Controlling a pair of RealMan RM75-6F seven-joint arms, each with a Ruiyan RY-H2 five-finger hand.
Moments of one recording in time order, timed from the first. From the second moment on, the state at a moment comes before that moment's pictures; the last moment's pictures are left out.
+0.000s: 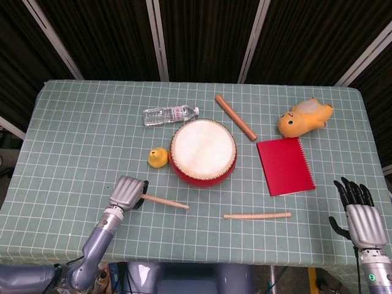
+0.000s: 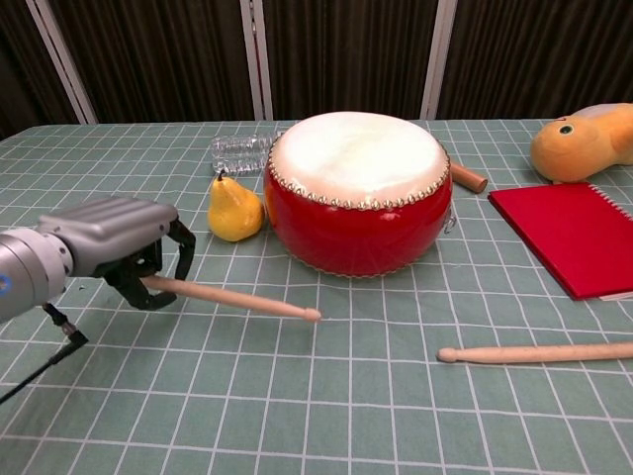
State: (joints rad) left arm -0.64 -1.58 -0.13 -1.73 0.94 1.13 0.77; right arm 0.09 -1.09 0.04 -1.66 -1.44 1.39 -0.11
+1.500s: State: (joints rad) left arm -0.47 -1.17 -0.13 -1.95 1.17 1.26 0.40; right arm 0.27 -1.40 0.05 -1.69 -1.12 1.18 -0.65
